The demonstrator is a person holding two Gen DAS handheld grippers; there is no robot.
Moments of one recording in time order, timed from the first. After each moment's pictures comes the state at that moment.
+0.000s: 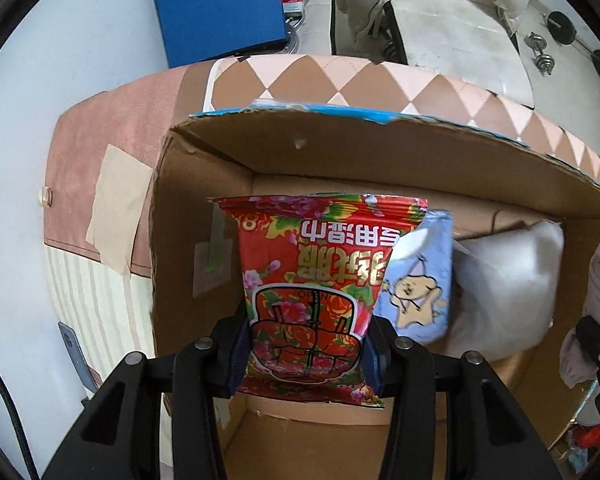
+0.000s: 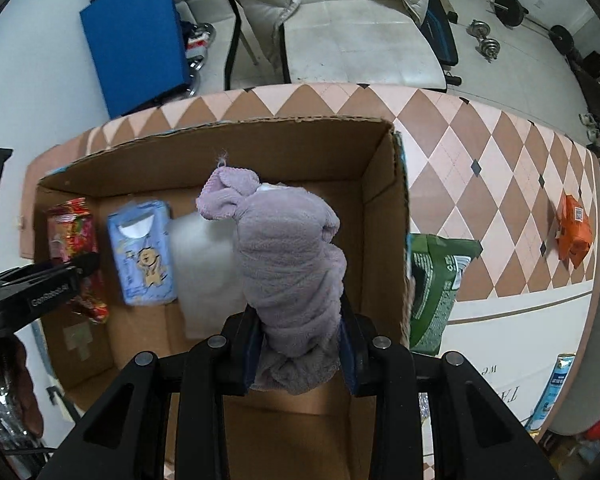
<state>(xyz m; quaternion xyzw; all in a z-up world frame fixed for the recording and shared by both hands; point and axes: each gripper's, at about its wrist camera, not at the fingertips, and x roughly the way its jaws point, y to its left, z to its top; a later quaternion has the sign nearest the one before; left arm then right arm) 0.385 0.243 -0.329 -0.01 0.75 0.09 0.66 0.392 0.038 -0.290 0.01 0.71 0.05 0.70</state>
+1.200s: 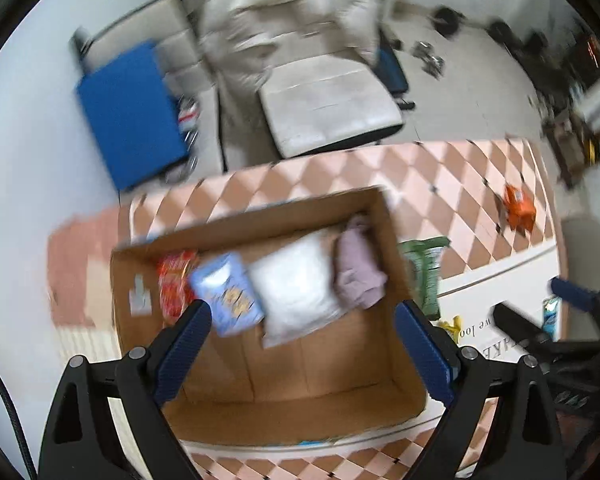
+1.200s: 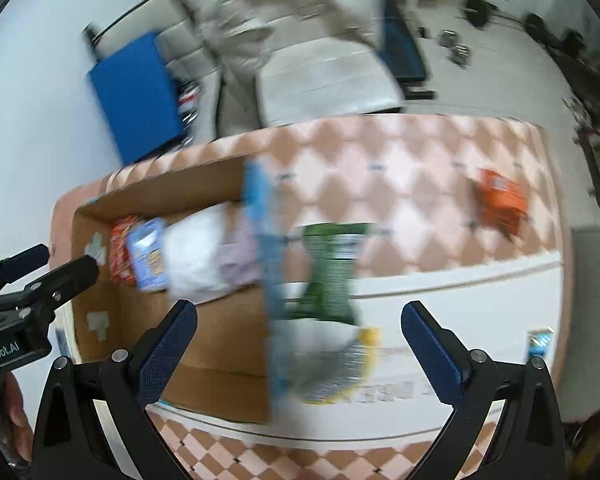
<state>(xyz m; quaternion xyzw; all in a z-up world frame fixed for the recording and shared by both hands) 0.376 0.046 -0.181 0.08 0.64 -0.06 0.76 0.340 -0.104 -0.202 0.08 0.66 0.04 0.75</state>
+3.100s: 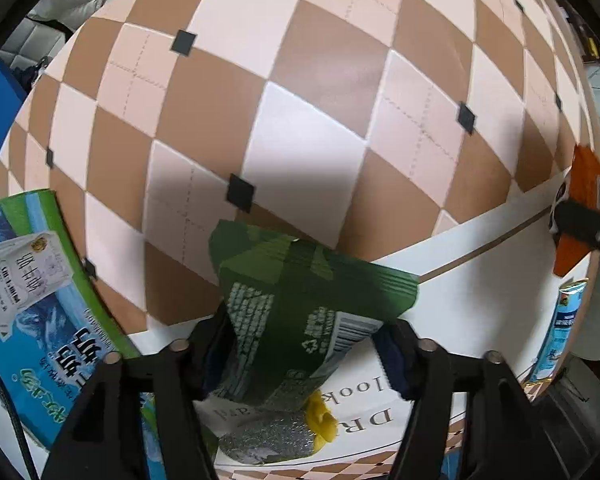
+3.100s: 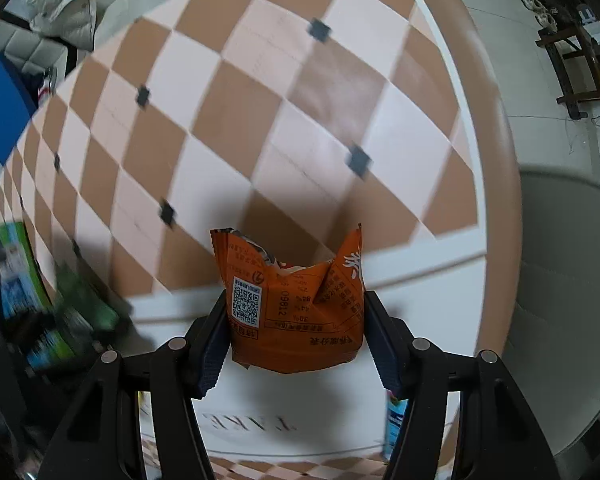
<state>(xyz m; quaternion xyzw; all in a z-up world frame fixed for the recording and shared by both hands) 0.344 -0.157 -0.424 0.12 0.79 -0.11 0.58 0.387 -0.350 -0.390 0.09 0.78 -0.05 0.61</state>
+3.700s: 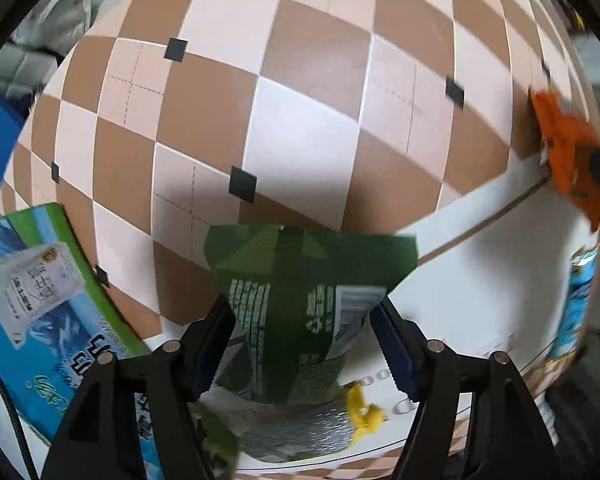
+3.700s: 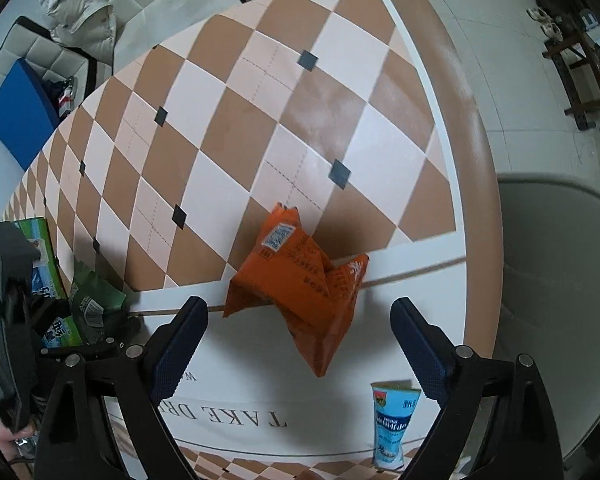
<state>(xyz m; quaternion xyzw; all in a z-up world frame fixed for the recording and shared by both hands) 0.345 -0.159 -0.431 0.18 0.78 -0.14 0.58 0.391 -0.377 -0.362 0.11 0.76 -0.02 0.64</state>
